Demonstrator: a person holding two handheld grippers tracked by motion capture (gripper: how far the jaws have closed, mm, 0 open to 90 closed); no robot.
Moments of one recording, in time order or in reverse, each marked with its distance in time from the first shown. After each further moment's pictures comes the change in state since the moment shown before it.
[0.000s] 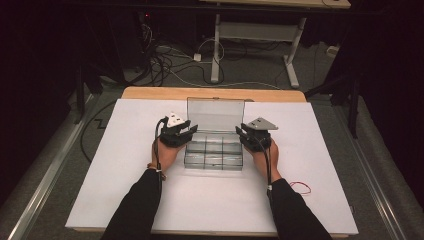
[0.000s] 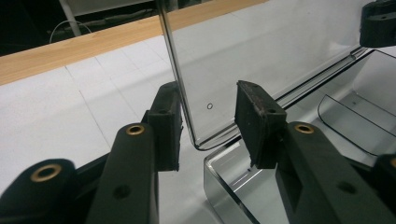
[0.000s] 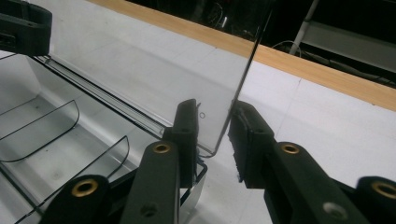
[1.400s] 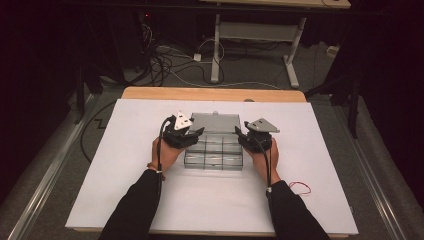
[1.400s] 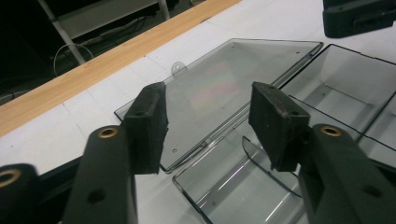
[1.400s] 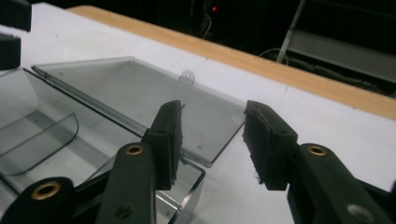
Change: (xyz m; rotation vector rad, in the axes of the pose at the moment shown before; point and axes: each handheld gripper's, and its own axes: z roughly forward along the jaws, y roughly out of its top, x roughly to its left) left arm -0.027 0.021 -0.016 0.029 0.003 0.194; right arm 0.006 0.003 -0.010 -0.052 -0.050 0.022
